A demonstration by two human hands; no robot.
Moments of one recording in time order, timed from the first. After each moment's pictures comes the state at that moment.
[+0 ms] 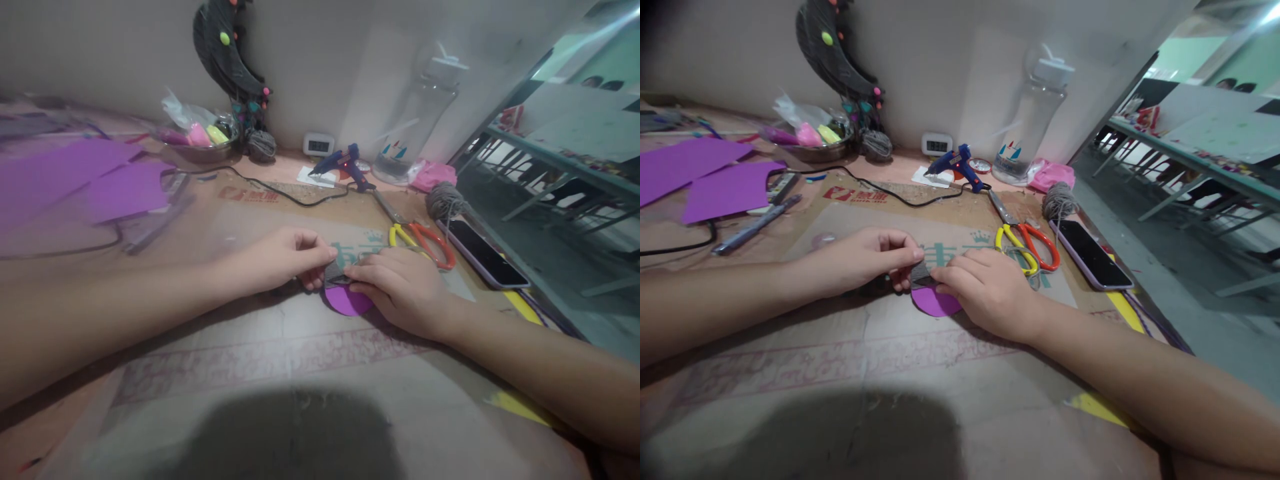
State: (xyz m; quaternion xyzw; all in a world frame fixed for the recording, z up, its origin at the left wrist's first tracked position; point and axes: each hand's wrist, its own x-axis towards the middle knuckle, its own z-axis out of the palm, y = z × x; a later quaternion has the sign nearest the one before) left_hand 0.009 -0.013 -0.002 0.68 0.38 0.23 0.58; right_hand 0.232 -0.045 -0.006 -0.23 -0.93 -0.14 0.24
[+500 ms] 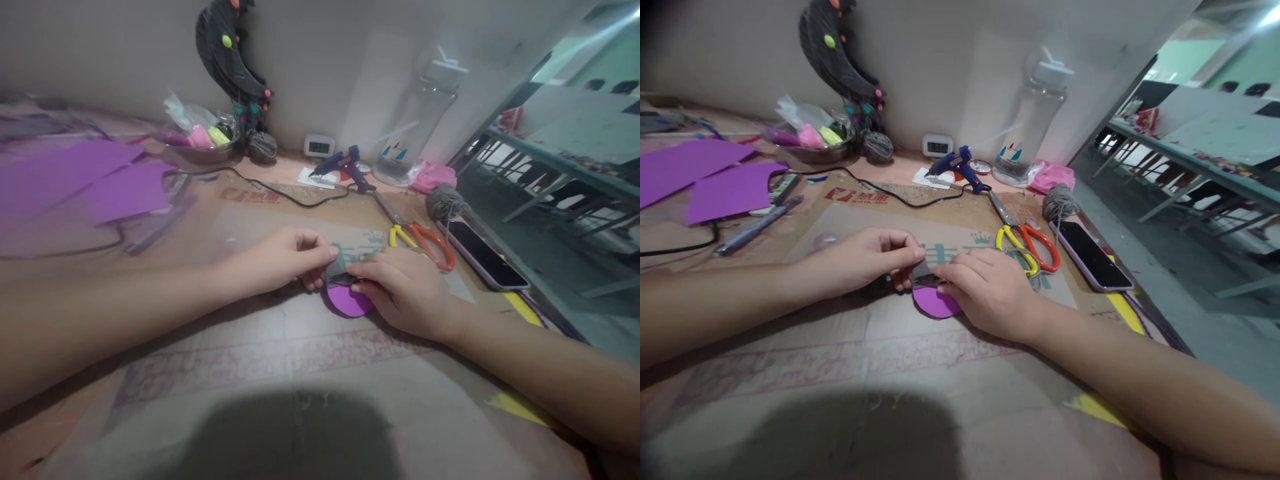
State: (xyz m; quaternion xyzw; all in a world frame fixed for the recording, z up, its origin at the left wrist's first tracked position) left_hand 0.009 -0.014 -0.001 0.69 0.38 0.24 0.57; right_hand 0.230 -0.047 -0.003 -0.26 -0.92 -0.14 0.25
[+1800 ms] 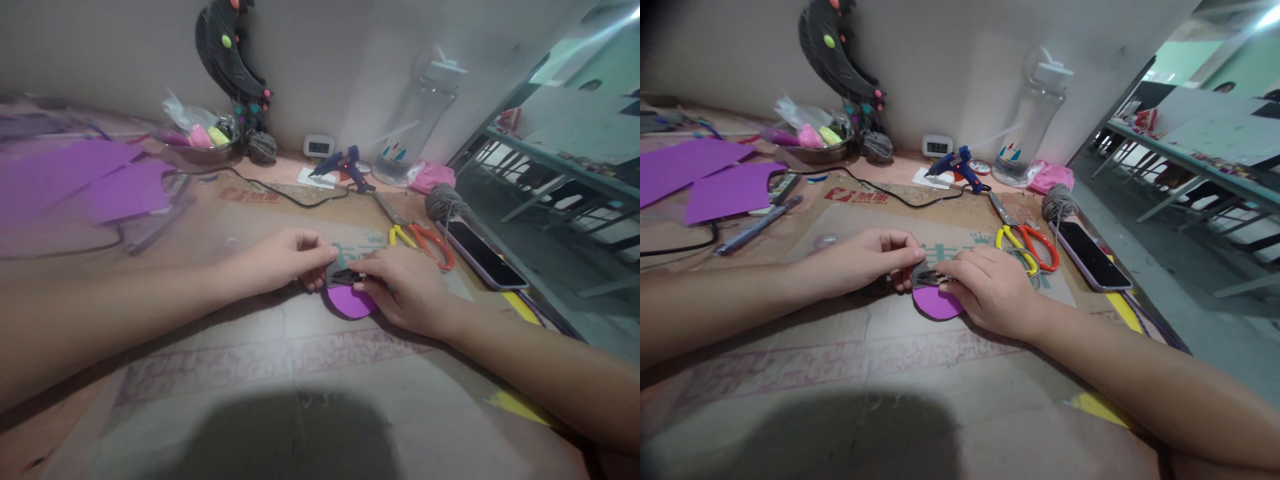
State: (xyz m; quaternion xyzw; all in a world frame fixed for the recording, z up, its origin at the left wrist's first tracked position) left_hand 0.010 -0.014 -0.002 0.68 0.38 0.24 0.58; right_hand 0.235 -0.047 -0.004 -0.28 -0.92 -0.12 0.23
